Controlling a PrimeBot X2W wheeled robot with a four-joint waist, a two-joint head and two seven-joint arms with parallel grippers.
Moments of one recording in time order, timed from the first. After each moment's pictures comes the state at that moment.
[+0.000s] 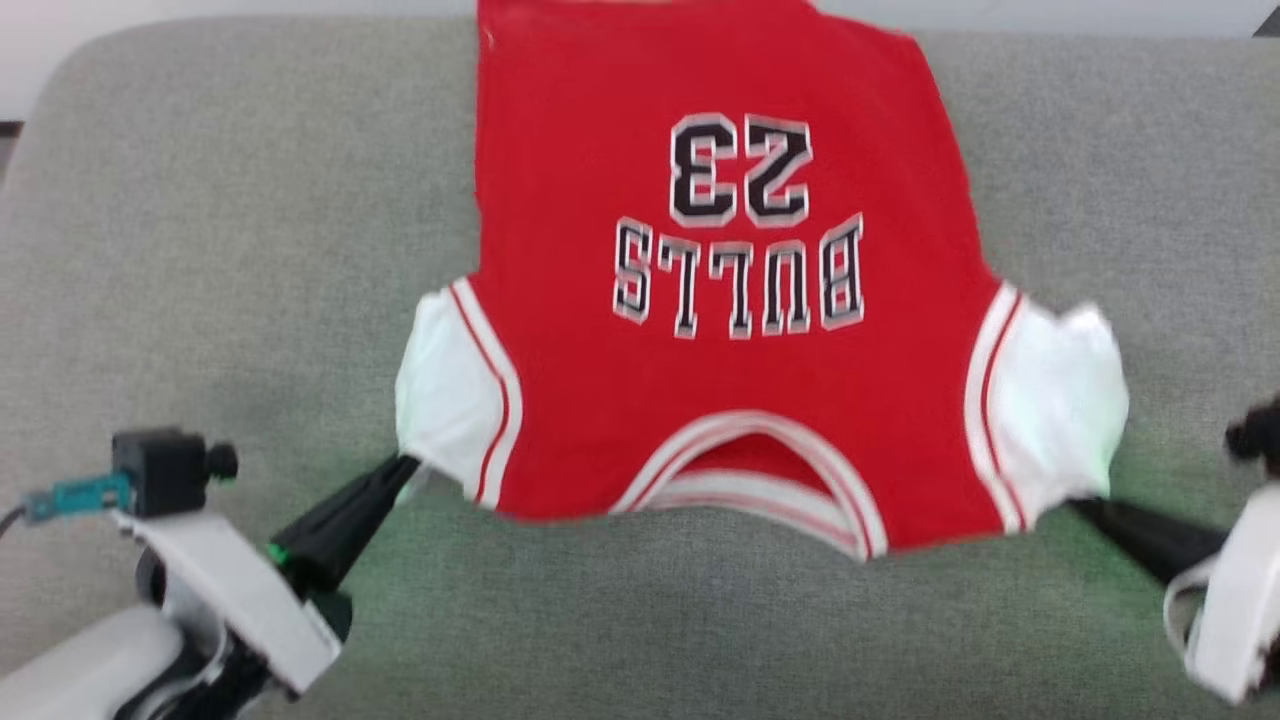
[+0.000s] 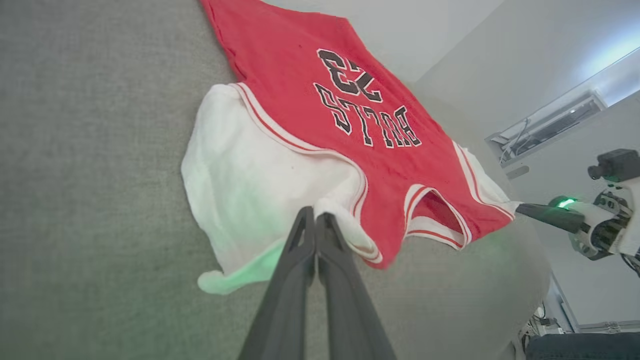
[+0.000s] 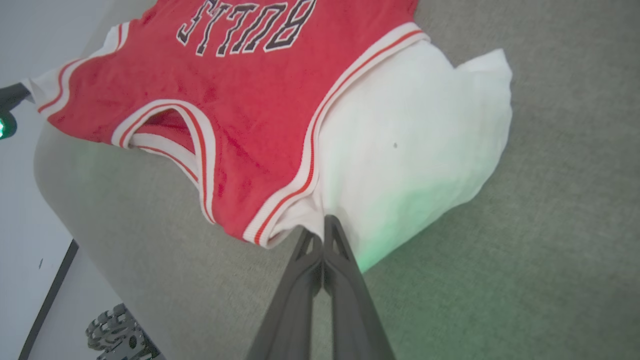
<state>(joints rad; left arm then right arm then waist) -0.60 0.96 -1.04 0.03 -1.50 -0.13 -0.26 -0.27 -0.81 0.42 -0.08 1.08 0.13 0.42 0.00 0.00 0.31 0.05</state>
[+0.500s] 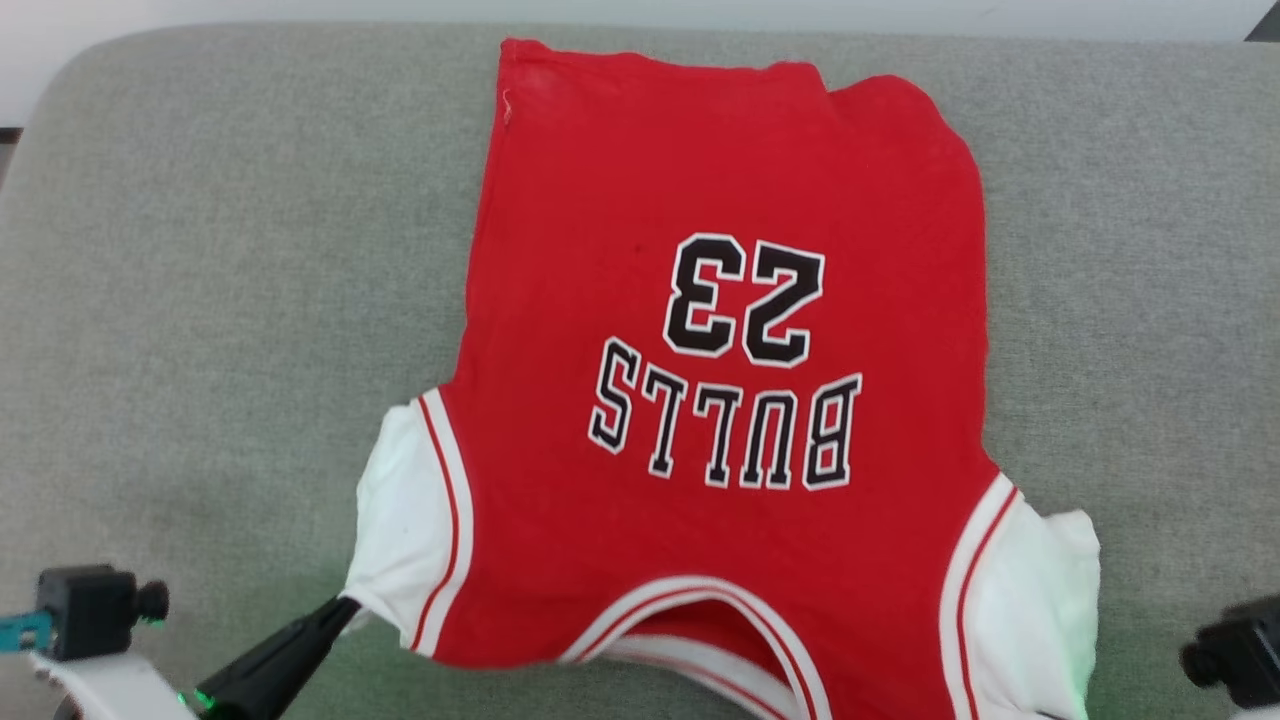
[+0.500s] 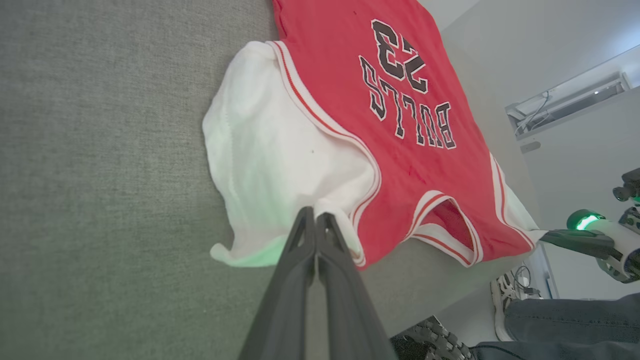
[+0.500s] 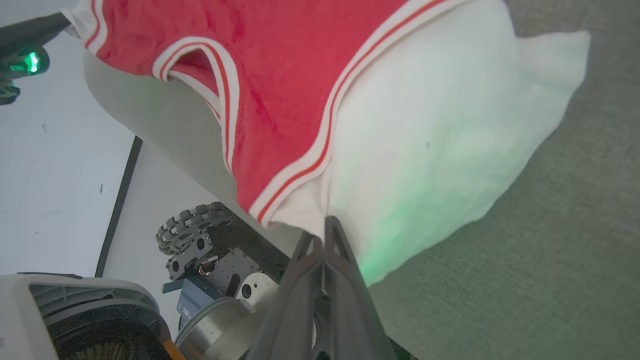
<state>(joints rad) -0.30 1.16 -0.95 -0.17 -1.52 -0.12 -0.26 0.24 -0.67 0.16 -0.49 0.94 0.13 0.71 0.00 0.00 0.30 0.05</state>
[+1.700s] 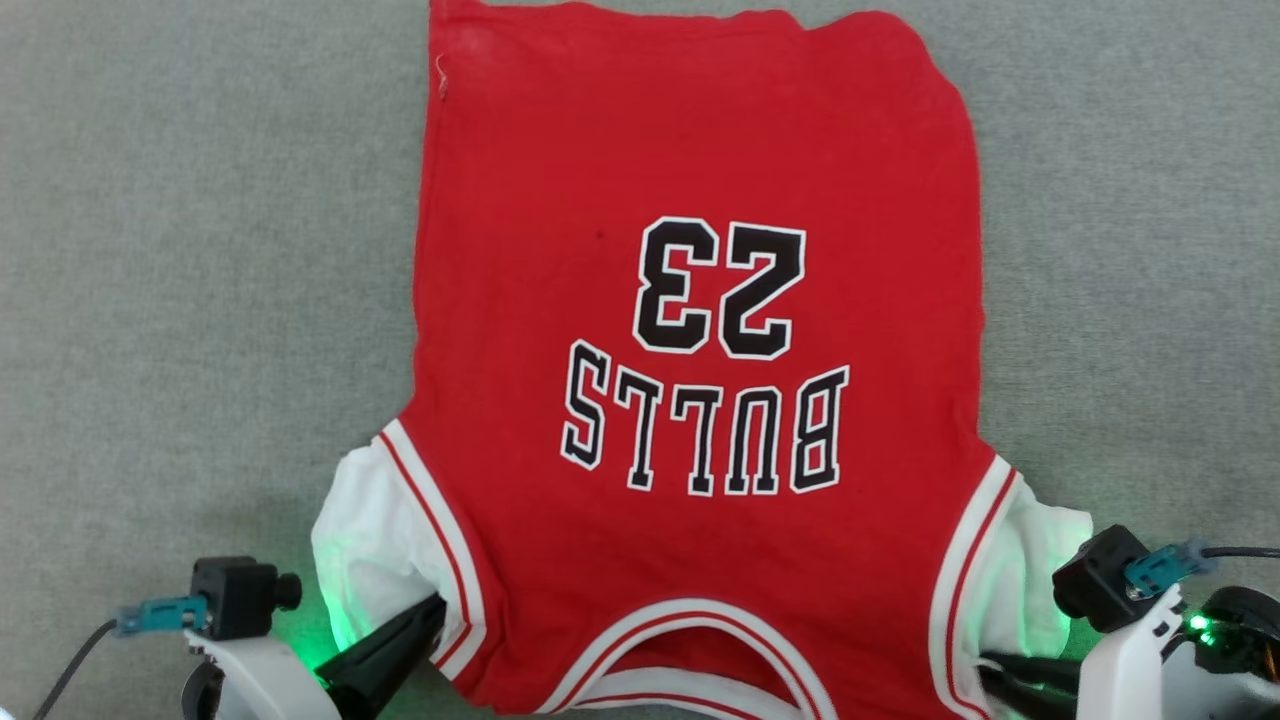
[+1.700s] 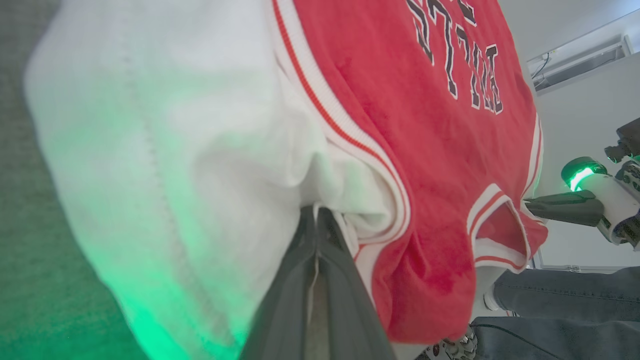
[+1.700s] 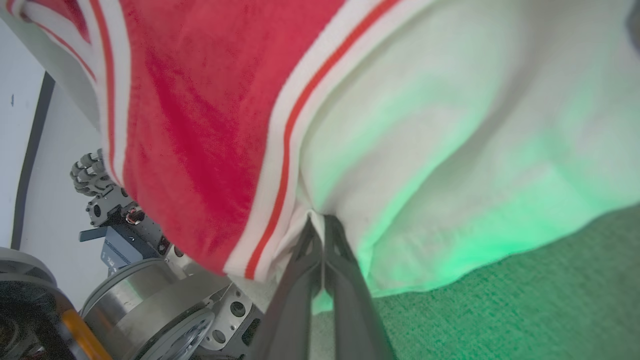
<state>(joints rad) -0.33 0.87 -0.94 0.08 -1.35 -0.13 -0.16 -0.11 -0.73 0.49 -0.25 0.78 0.13 0.71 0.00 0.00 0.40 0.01</state>
